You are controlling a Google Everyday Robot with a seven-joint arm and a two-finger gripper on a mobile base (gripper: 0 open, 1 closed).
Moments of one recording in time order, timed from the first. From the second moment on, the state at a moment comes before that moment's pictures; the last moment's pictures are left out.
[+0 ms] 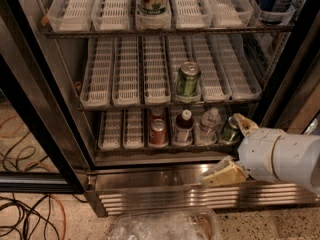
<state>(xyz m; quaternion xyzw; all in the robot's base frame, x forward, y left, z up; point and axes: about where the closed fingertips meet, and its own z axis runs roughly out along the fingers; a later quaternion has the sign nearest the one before) 0.434 -0.142 0.815 -0.46 0.77 0.08 0.43</state>
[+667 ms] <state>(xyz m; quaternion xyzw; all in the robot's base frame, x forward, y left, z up) 0.440 -0.146 0.761 -0.43 0.76 0.09 0.47</state>
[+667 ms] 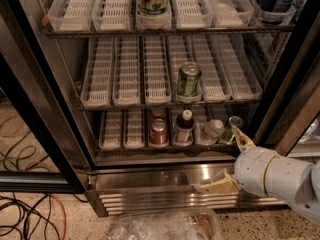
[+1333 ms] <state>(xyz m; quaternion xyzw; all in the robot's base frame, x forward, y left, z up) 0.448 -0.141 0.717 -0.40 0.78 0.13 0.47</state>
